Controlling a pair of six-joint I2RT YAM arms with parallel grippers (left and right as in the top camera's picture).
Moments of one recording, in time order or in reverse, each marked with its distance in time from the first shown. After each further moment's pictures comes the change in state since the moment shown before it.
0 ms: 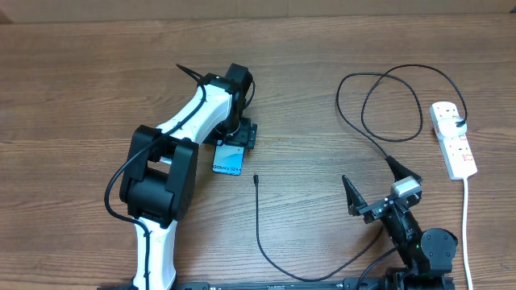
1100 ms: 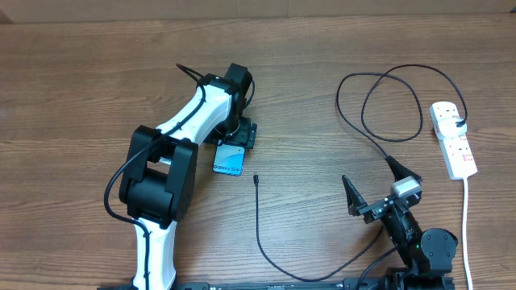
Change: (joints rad) left arm 0.000 -0.005 -0.008 0.011 -0.003 0.017; right arm 0.000 0.000 0.000 0.000 0.000 0.000
